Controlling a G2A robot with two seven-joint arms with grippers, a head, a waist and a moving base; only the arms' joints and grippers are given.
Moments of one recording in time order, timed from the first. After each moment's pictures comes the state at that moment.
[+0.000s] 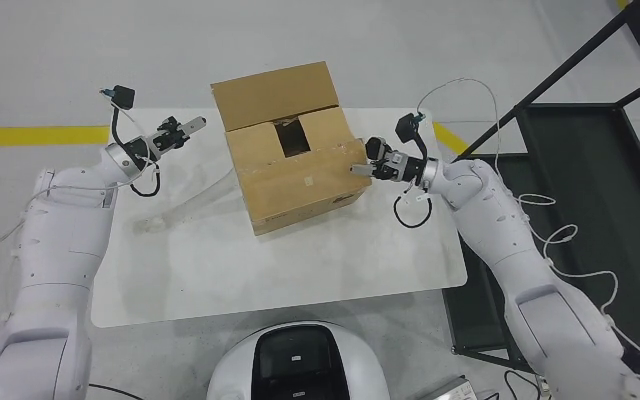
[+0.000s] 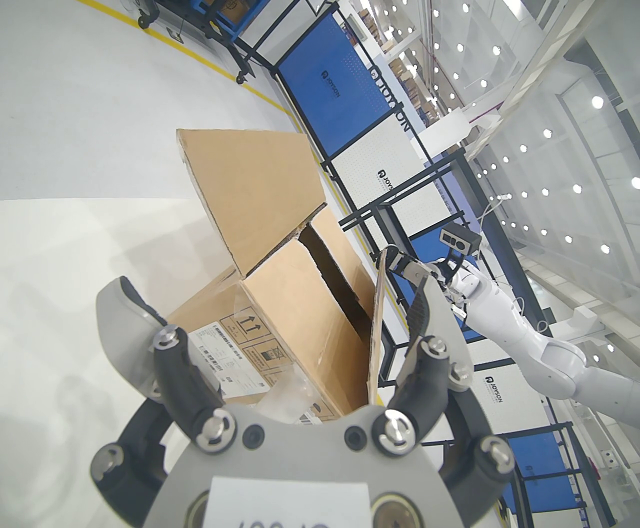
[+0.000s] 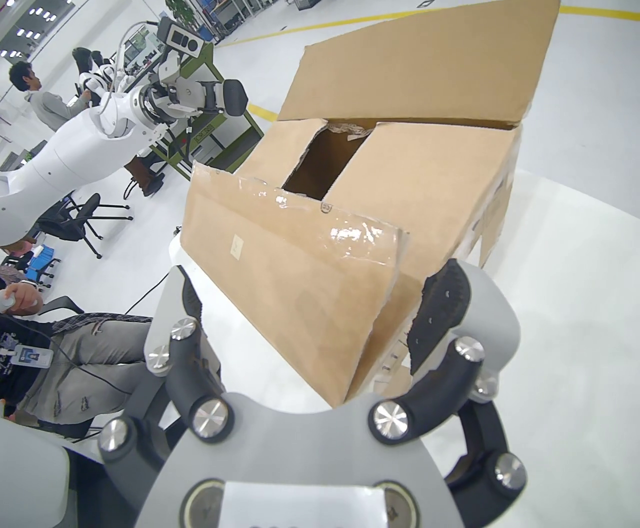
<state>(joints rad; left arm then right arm) 0.67 -1.16 -1.28 -0.83 0.15 -0.70 -0.75 -0.75 -1.11 1.03 -0.85 -0.44 -1.01 0.38</state>
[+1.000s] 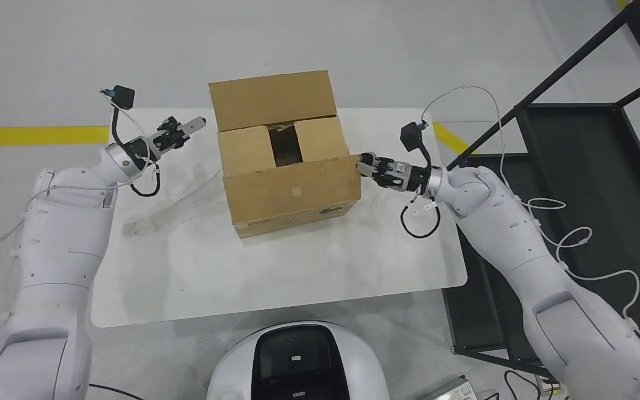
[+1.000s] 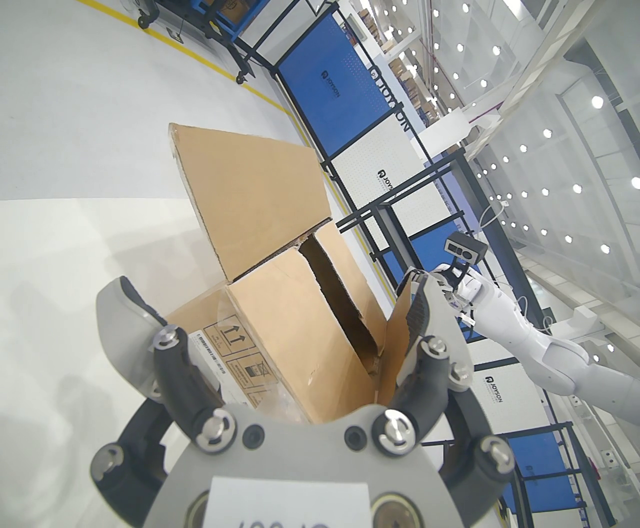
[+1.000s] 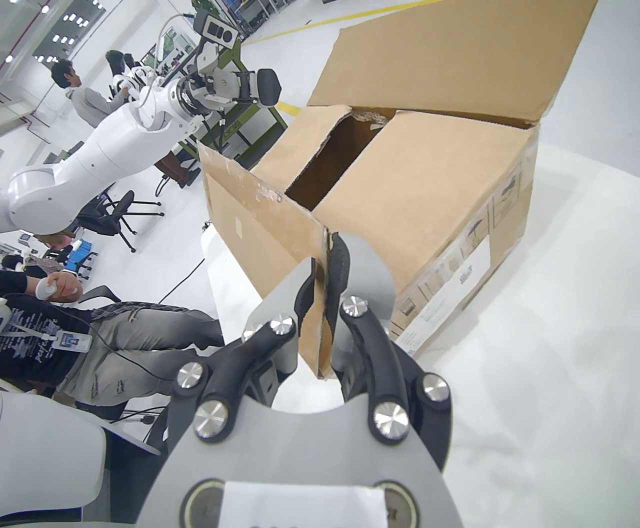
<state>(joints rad) 0.67 -1.16 -1.28 -0.83 0.15 -0.70 -0.75 -0.79 -0.99 0.91 -0.96 -0.20 -1.01 0.42</state>
